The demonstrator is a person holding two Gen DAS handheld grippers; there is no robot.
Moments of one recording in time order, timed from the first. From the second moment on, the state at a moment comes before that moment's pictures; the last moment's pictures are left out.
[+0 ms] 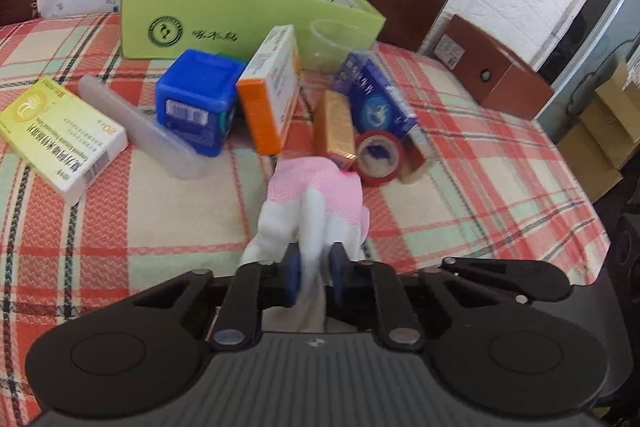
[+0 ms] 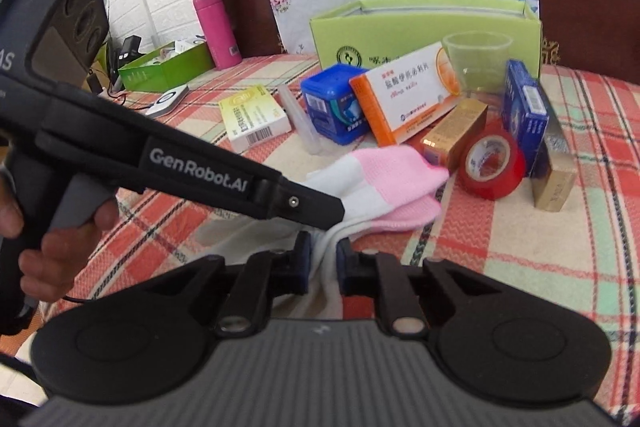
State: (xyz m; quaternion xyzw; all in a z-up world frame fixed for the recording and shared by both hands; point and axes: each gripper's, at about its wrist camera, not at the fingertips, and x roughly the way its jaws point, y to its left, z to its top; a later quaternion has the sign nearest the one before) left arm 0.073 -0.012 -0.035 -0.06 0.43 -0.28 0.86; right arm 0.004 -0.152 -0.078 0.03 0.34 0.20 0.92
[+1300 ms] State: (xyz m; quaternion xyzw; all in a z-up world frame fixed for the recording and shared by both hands) left arm 0.312 -0.082 0.040 -0.03 0.29 -0.29 0.91; right arm 0.260 -0.214 -0.014 -0.01 0.21 0.12 0.97
